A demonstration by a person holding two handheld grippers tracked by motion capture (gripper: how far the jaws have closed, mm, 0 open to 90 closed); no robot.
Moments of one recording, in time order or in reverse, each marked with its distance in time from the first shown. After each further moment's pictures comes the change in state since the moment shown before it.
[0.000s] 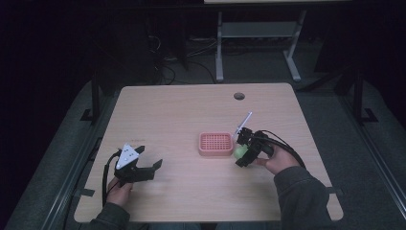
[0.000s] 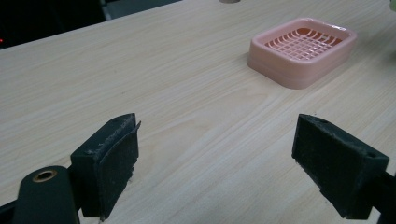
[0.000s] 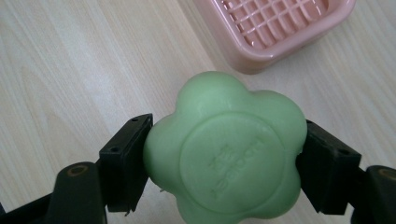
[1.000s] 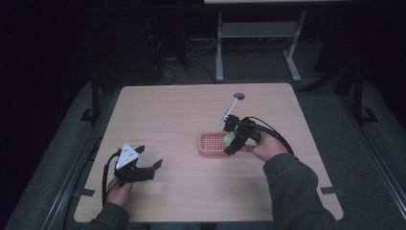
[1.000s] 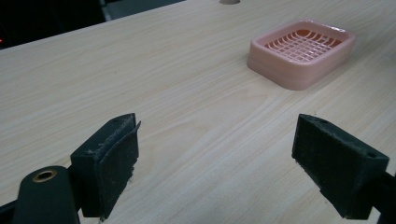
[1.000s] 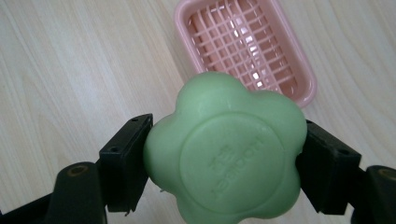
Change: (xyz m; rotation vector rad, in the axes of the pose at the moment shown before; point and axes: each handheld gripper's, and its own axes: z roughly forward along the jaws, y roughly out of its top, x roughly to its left) left arm 0.001 0.000 0.000 0.002 -0.002 -0.003; right arm 0.000 0.051 -0.017 -0.025 -0.015 -0.064
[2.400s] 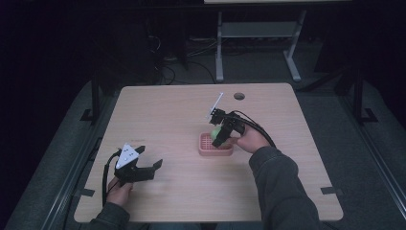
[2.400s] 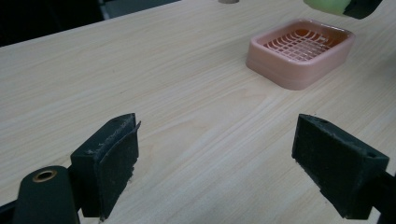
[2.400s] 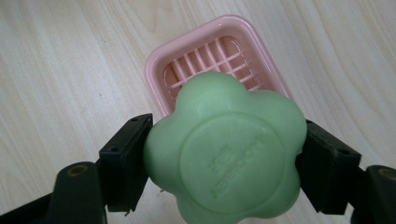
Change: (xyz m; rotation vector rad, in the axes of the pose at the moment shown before) left arm 0.001 0.000 0.001 0.001 -0.006 -0.002; right arm -0.021 0.040 0.036 0.017 0.029 0.025
